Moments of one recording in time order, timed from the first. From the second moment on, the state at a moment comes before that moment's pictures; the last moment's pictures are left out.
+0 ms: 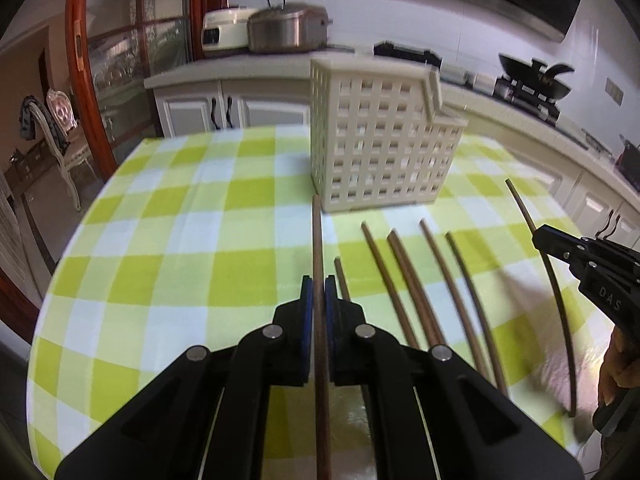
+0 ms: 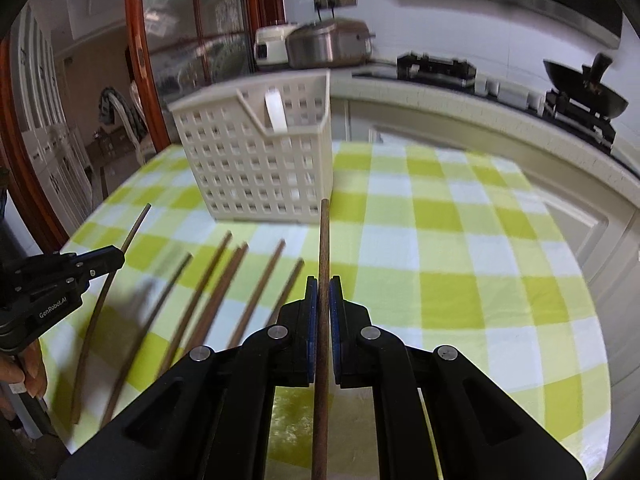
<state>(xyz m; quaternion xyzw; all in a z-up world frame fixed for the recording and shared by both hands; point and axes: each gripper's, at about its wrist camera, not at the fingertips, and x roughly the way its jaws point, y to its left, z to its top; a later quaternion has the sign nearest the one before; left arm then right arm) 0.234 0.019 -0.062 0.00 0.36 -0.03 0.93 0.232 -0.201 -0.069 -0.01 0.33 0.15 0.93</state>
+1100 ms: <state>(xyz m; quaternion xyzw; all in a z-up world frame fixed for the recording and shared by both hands) 0.133 0.021 0.032 -0.01 0.21 -0.02 0.98 0.142 -0.220 0.015 -0.01 0.20 0.15 0.97</state>
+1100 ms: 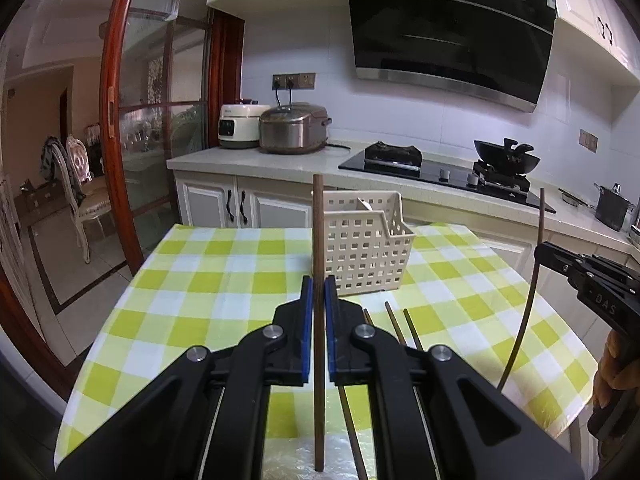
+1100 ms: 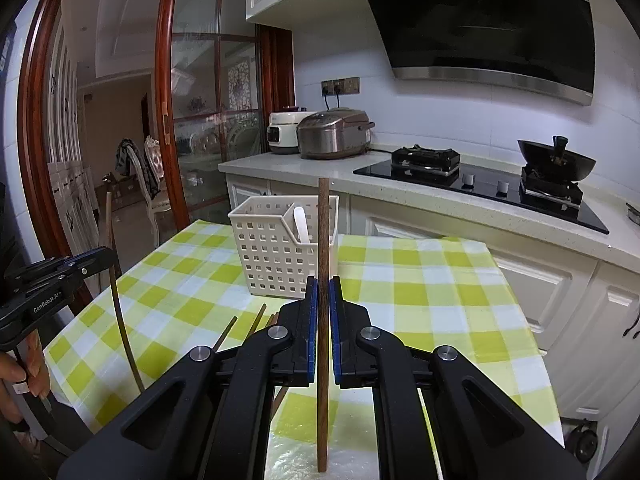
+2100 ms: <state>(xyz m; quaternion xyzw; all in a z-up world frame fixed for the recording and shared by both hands) 0.159 0.011 0.077 0.02 0.16 -0.02 0.99 0.172 -0.211 0.041 -0.02 0.17 0.16 0.97</state>
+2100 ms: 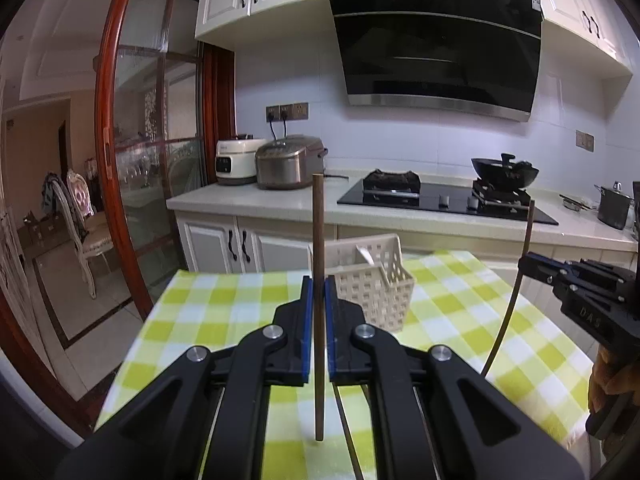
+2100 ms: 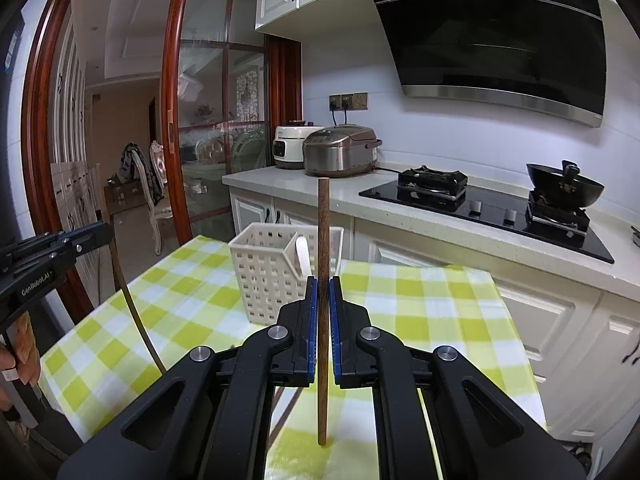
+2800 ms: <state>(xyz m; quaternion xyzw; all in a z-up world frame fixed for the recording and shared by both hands) 0.276 -0.004 0.180 -0.01 0.05 -0.03 1.00 0.264 -0.176 0.123 -0.04 0.06 0.18 0.98</state>
